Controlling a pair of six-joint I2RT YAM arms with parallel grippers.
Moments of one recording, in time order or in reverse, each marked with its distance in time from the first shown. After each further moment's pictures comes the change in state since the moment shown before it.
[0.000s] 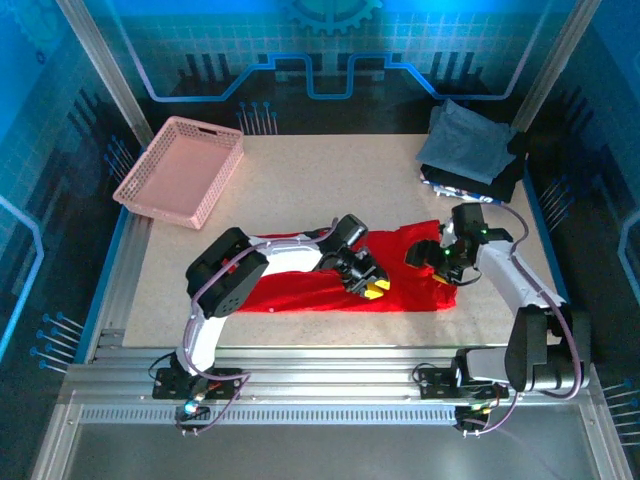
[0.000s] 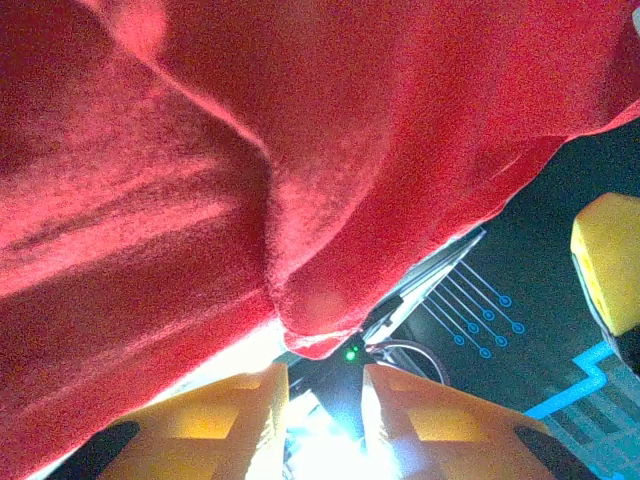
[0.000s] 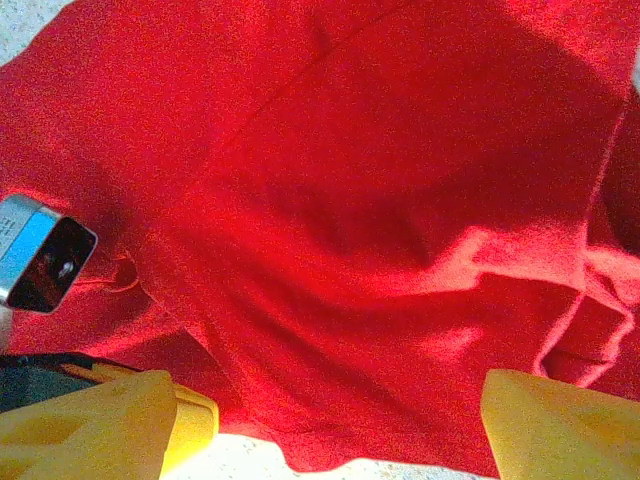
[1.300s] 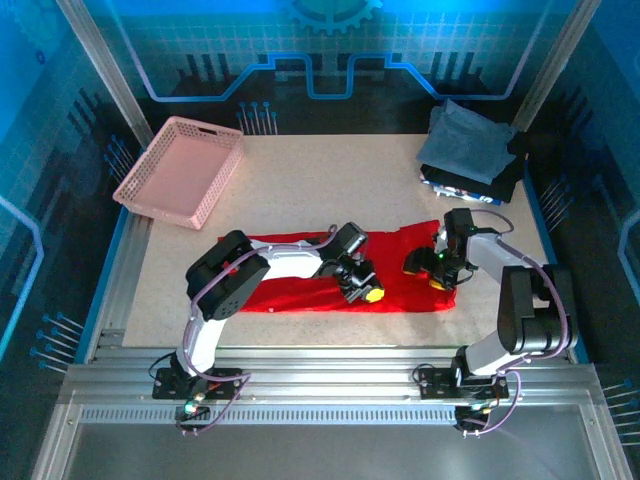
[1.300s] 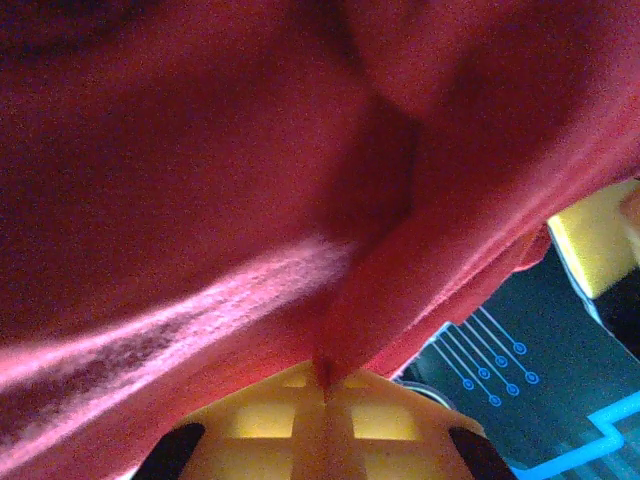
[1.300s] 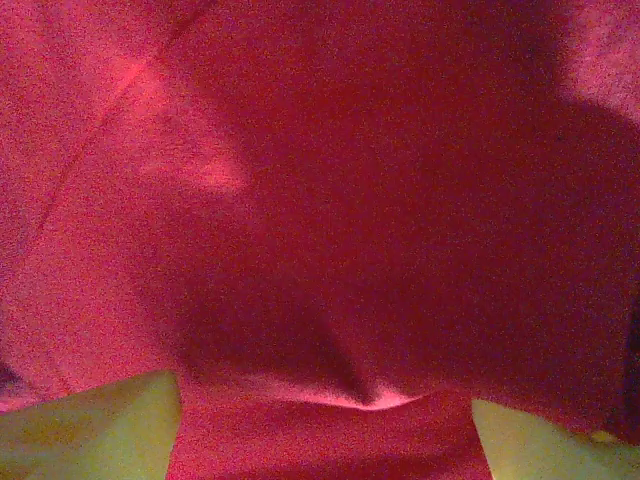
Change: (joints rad) left arm -0.023 -0.011 -0.051 0.015 -0.089 -0.073; right arm -0.013 0.203 -0.031 0.103 0.021 -0.026
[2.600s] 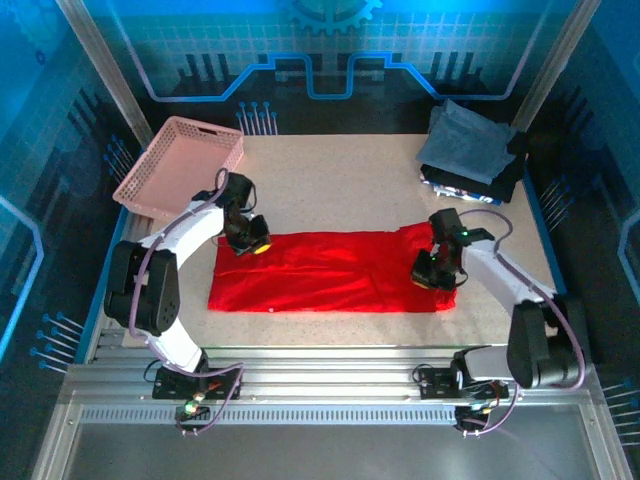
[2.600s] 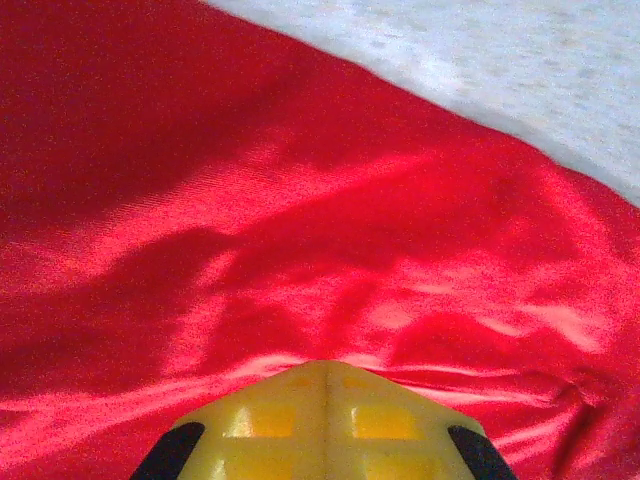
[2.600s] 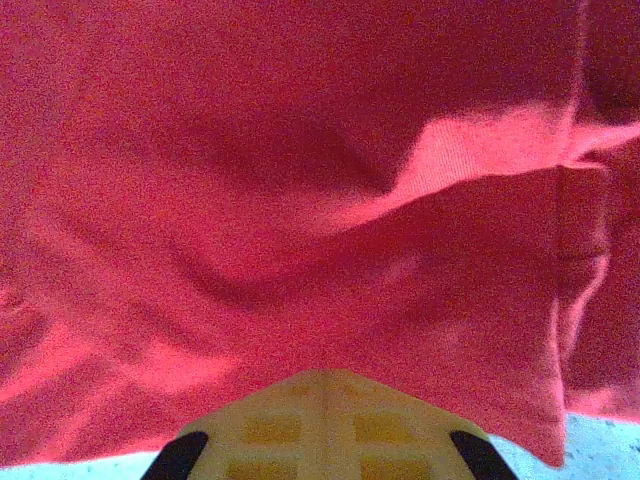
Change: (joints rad) left arm 0.640 -0.373 -0.077 -0.646 -0.388 0.744; right arm 0.171 -0.146 0.022 -0.157 0.158 0.276
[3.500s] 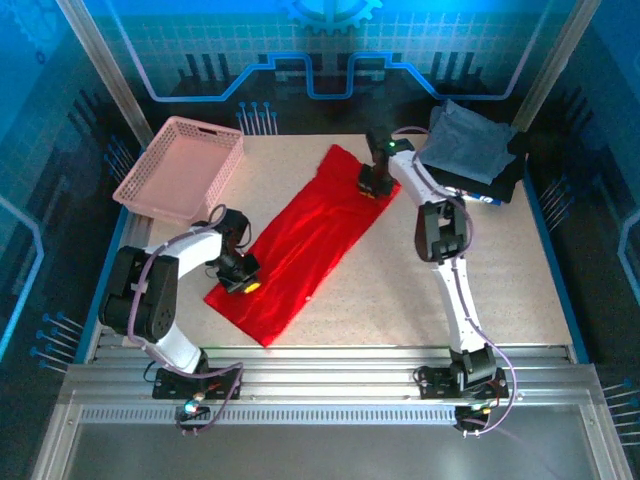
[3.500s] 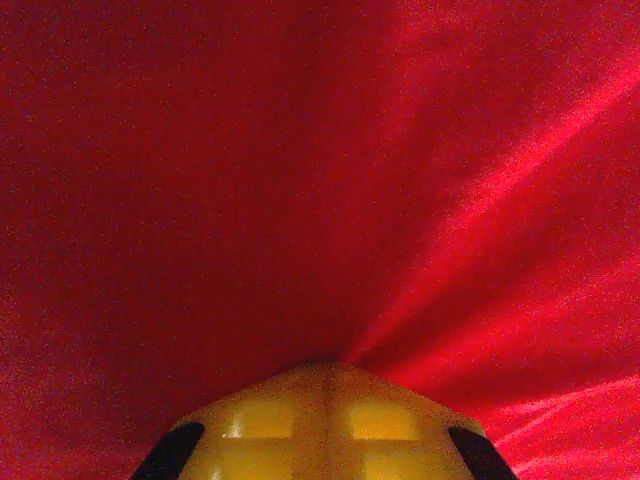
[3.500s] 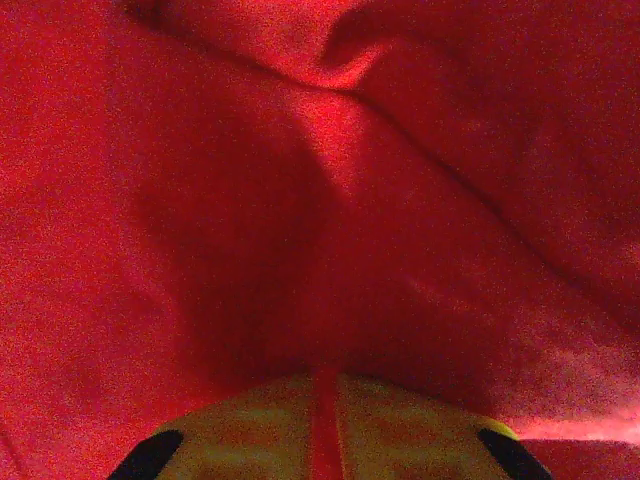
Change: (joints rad) left arm -0.026 -0.053 -0.287 0.020 -0.001 -0.095; right arm 0.095 1.325 1.757 -0.235 0.041 0.000
